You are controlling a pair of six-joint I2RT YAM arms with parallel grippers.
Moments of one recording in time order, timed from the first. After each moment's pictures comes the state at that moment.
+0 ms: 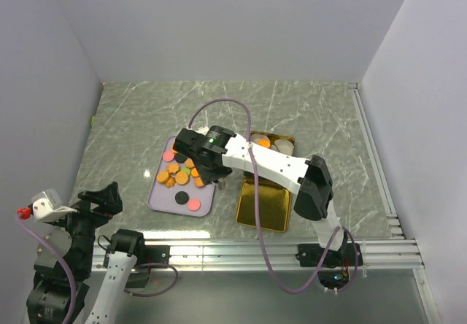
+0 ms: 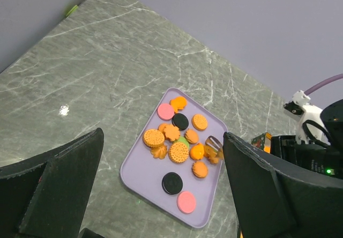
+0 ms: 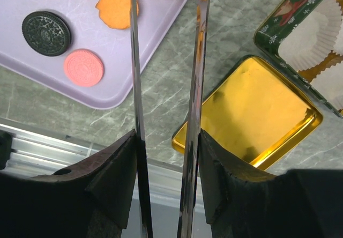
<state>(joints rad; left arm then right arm) -0.16 0.04 0.99 -1.04 -0.36 -0.56 1.11 2.03 2.00 -1.30 0.30 0.61</state>
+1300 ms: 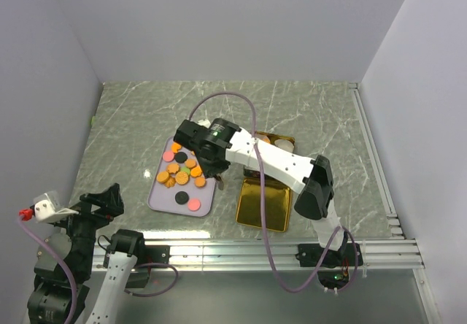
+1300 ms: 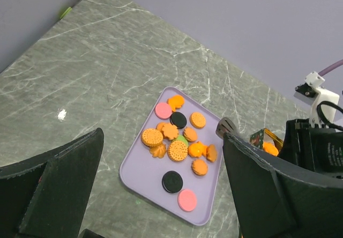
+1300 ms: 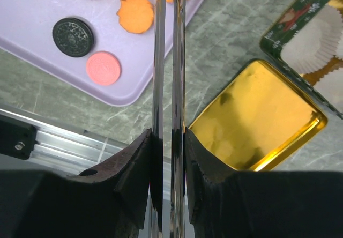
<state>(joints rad) -0.16 0.02 0.98 -1.03 -0.34 -0.54 1.10 2.03 2.09 -1.33 0.27 0.61</state>
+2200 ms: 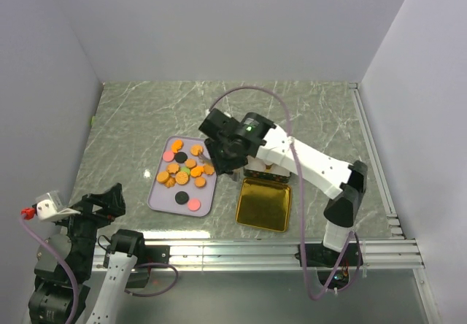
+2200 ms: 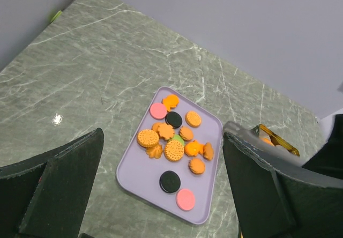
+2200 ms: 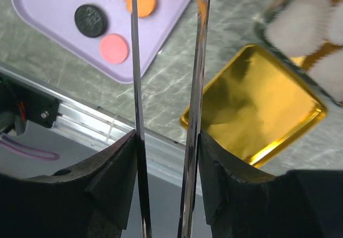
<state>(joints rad) -0.16 0.01 0.96 -1.01 -0.30 -0.52 1.01 1.76 1.89 -1.26 0.16 0.58</state>
